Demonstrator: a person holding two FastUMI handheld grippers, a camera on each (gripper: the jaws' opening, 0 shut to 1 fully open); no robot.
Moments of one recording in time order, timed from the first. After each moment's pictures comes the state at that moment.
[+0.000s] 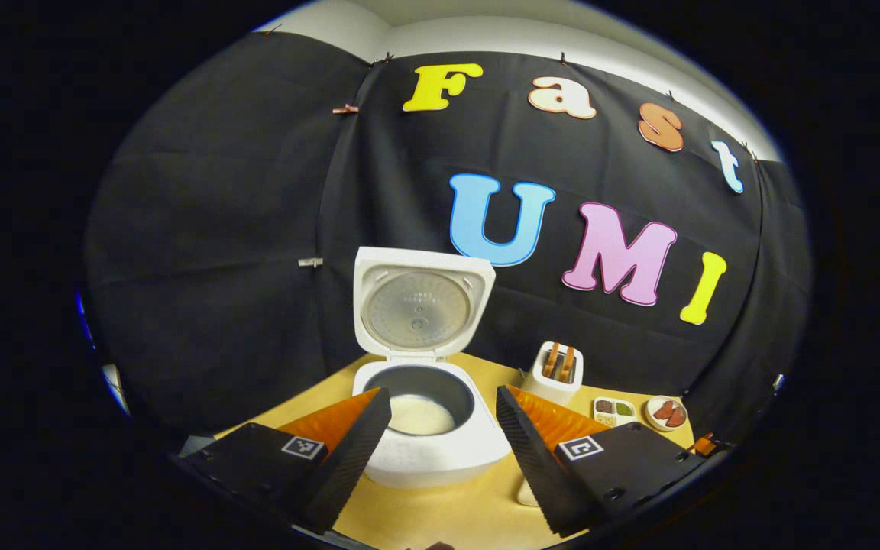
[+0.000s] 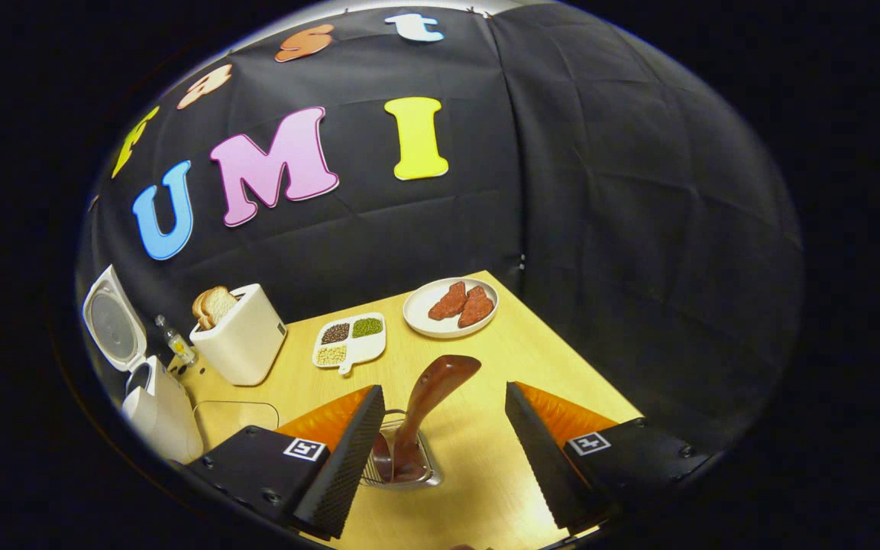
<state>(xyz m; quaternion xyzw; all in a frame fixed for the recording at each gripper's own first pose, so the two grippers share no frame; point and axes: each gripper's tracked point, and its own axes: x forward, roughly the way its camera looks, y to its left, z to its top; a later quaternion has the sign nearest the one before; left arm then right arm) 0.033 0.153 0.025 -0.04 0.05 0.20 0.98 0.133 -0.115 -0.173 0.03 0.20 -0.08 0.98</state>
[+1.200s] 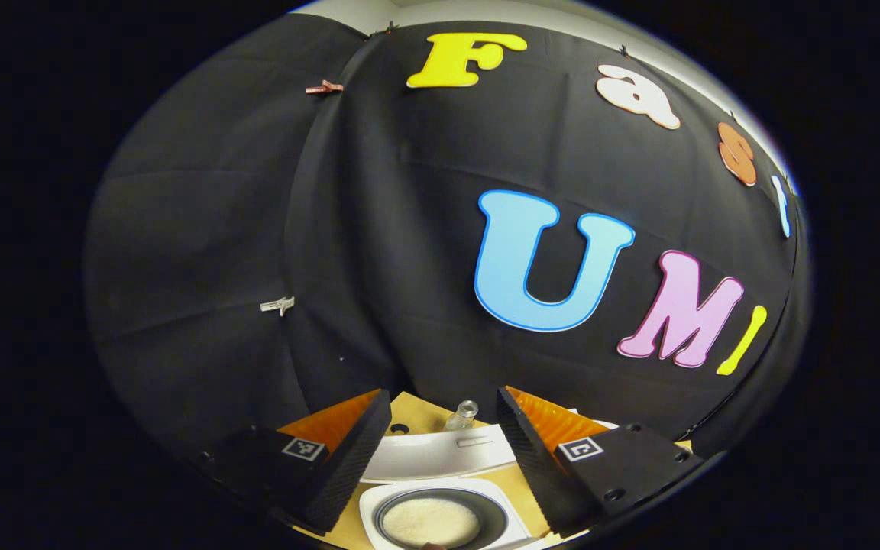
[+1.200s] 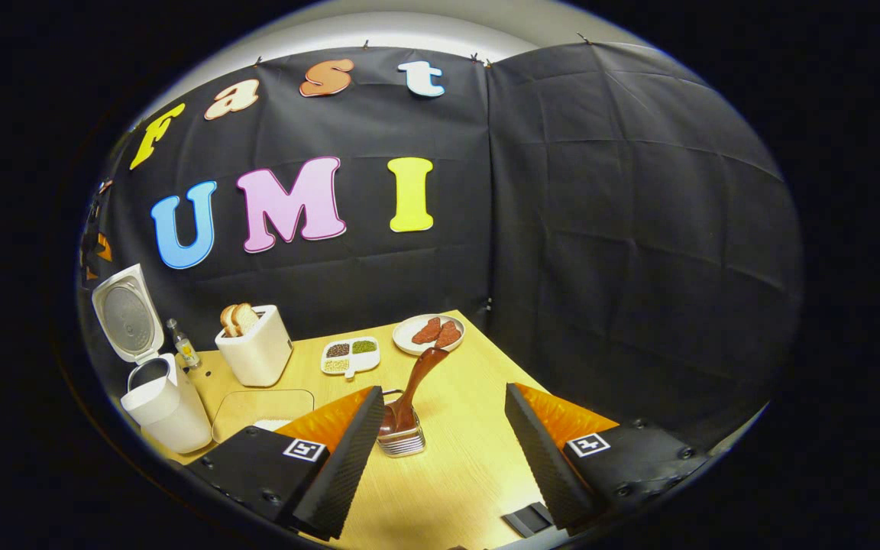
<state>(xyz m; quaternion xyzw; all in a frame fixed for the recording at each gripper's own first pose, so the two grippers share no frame) 0.273 0.332 0.142 -0.07 0.08 0.19 0.98 0.002 -0.094 -0.096 0.01 0.13 -0.13 0.98</state>
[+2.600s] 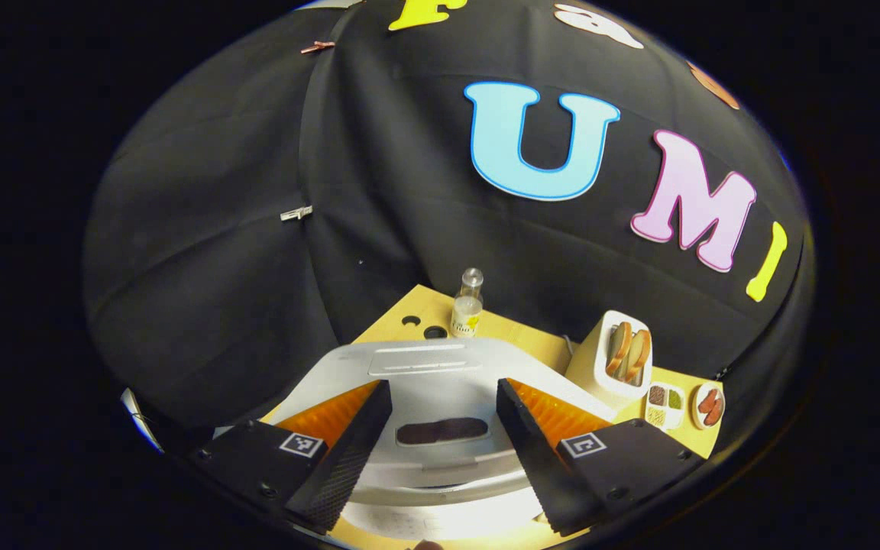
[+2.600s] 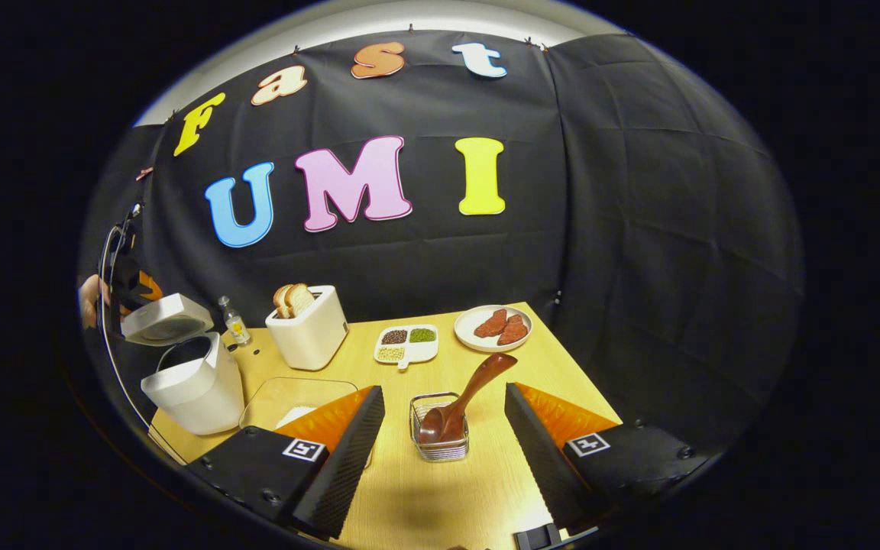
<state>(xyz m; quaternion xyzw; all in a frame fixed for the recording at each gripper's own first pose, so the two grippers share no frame) 0.202 0.226 -0.042 -0.07 0.23 0.24 0.94 0.062 -0.053 -0.116 0.00 0.18 0.03 0.98</state>
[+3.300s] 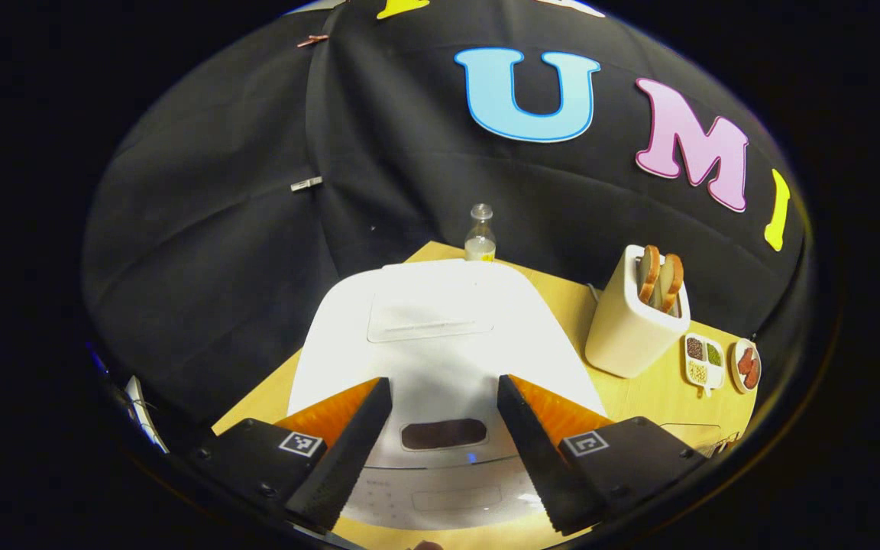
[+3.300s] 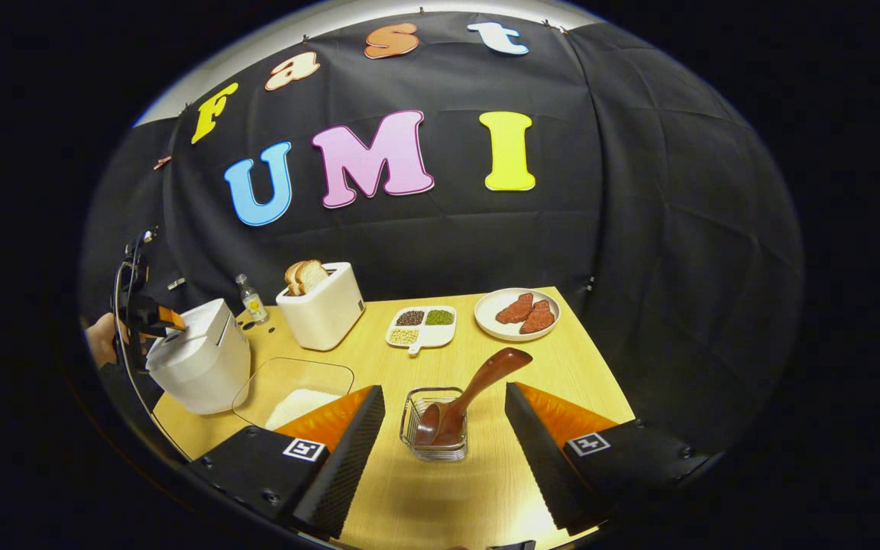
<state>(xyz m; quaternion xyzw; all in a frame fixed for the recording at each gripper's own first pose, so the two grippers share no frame) 0.176 0.208 -0.142 -0.05 0.26 0.27 0.93 0.090 -0.068 -0.148 0.00 0.22 0.10 0.97</state>
